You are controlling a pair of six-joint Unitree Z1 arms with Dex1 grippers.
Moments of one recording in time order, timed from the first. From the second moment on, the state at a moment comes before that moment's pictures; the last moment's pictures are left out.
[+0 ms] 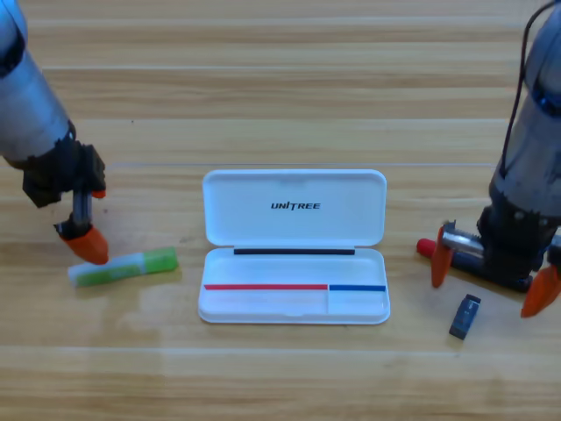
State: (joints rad) arm 0 -0.43 1.86 -1.23 0.73 -0.03 0.85; arm 1 0.76 1.95 -1.38 0.95 0.06 1.09
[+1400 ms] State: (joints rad) arm 0 -0.50 1.91 -1.10 0.54 0.00 0.86; arm 1 0.76 2.04 -1.28 0.78 0.08 1.15
